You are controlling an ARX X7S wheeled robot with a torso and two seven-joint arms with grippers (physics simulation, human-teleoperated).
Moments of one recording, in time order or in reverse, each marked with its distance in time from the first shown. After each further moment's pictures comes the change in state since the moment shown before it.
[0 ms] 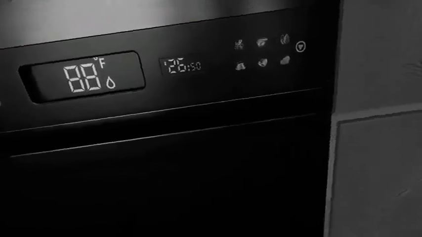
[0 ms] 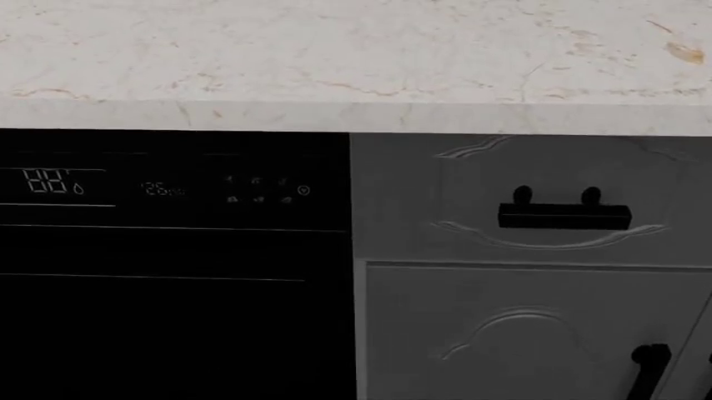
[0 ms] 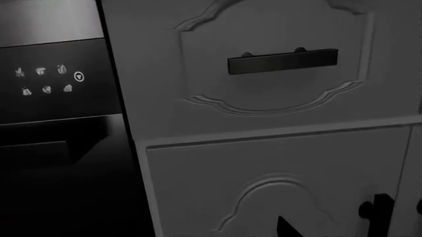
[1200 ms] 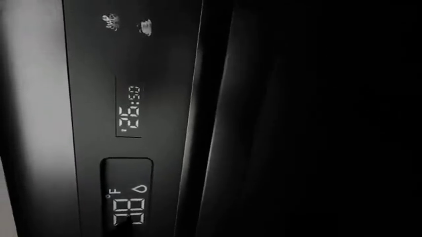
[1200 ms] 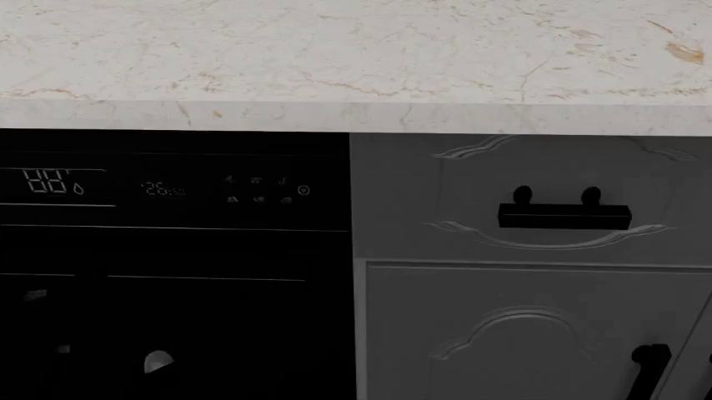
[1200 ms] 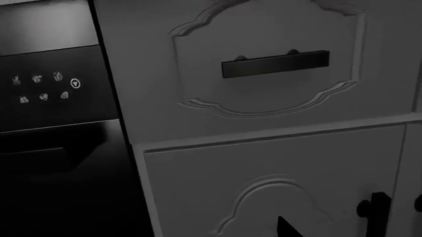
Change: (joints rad) left arm -0.579 -0.258 0.635 -0.128 0.723 -0.700 0.296; right arm -0.005 0.023 -0.013 -0.009 0.040 -0.018 0.021
